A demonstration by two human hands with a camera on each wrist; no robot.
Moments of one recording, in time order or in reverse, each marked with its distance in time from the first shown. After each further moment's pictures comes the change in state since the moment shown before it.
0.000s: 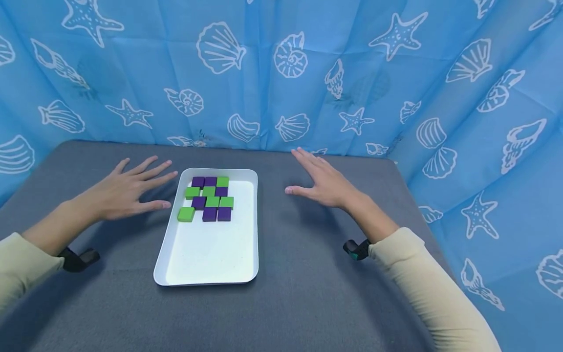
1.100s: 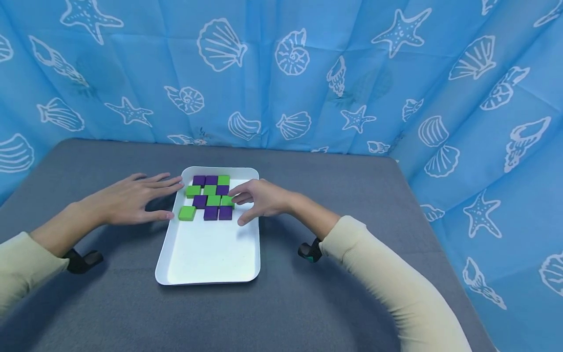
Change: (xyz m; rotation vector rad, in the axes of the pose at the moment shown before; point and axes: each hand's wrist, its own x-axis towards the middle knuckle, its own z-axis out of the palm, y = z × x) left_hand 0.001 0.011 0.006 -0.040 -0.096 0.098; right_hand 0.052 -0.096 0.050 0.419 -0.421 -0.174
